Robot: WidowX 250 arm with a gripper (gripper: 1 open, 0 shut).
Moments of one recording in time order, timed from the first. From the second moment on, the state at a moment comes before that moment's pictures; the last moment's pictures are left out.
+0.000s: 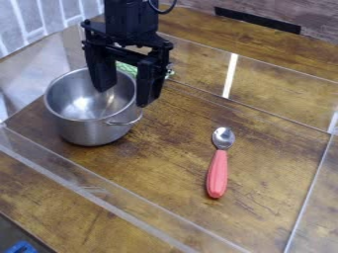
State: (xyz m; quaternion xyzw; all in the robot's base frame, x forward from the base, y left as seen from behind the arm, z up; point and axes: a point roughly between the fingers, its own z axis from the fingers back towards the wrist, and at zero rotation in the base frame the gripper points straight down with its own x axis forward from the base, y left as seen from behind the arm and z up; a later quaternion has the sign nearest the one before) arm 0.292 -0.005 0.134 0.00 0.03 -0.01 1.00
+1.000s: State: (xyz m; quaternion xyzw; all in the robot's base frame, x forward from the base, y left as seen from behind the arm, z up) arm 0.288 -0.018 0.098 -0.01 0.07 0.02 1.00
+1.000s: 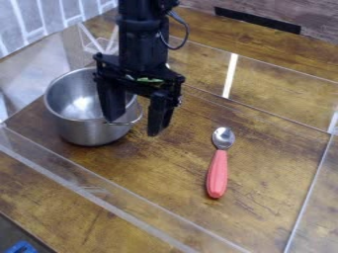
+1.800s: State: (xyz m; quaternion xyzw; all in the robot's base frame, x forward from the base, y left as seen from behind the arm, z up) arm 0.295 -0.038 0.077 0.00 0.06 0.02 1.00
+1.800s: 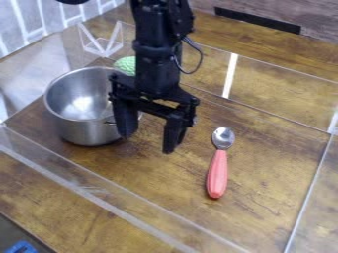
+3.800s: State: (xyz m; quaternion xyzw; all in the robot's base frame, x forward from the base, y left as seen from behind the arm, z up) arm 0.315 -0.101 0.047 -0.01 0.01 0.03 1.00
